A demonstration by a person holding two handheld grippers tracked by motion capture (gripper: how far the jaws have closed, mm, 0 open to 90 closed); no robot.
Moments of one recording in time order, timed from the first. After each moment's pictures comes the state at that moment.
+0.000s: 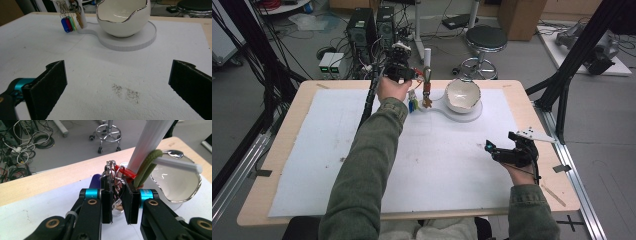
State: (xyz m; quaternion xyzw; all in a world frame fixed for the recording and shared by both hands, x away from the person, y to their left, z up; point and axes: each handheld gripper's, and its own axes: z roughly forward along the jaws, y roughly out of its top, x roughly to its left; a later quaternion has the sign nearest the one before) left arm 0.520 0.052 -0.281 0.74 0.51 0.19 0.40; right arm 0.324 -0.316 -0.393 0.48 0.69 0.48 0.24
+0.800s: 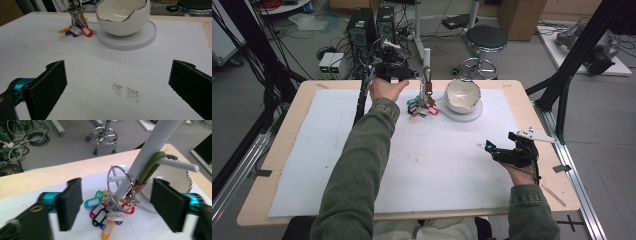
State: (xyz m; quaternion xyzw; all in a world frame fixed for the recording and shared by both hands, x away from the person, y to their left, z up) left arm 0.511 0.080 -0.275 0.71 0.53 0.18 0.44; right arm 0.324 -0.316 -0.393 0.48 0.69 0.48 0.24
